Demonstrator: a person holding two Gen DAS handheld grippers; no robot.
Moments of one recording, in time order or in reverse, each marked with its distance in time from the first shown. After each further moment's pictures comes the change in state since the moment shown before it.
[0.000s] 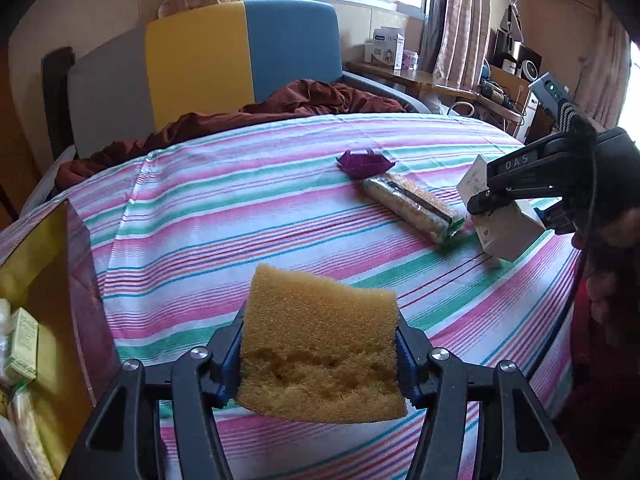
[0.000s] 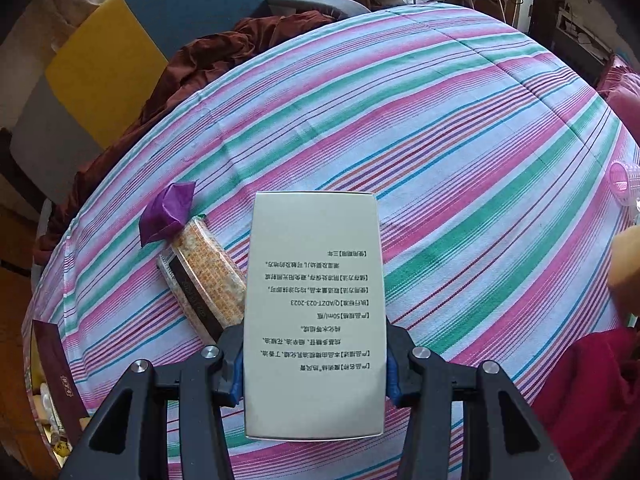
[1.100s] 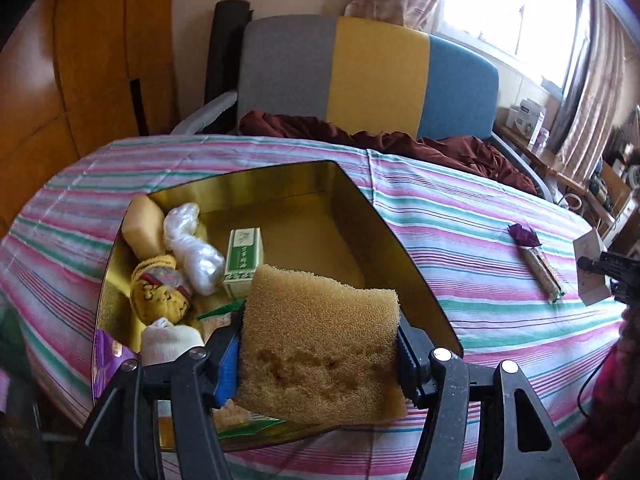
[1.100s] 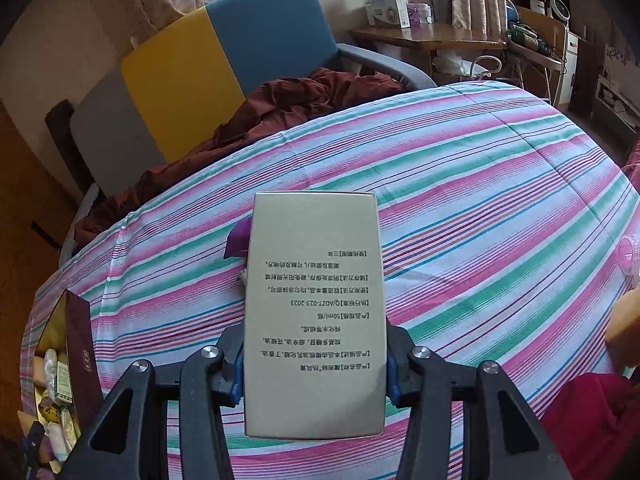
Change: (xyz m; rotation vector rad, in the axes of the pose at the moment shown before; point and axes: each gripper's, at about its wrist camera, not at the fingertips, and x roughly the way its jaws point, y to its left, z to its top) left arm -0.122 0.174 -0.057 -0.412 -0.040 0.282; right arm -0.033 0.041 -0.010 -0.198 -0.190 0.105
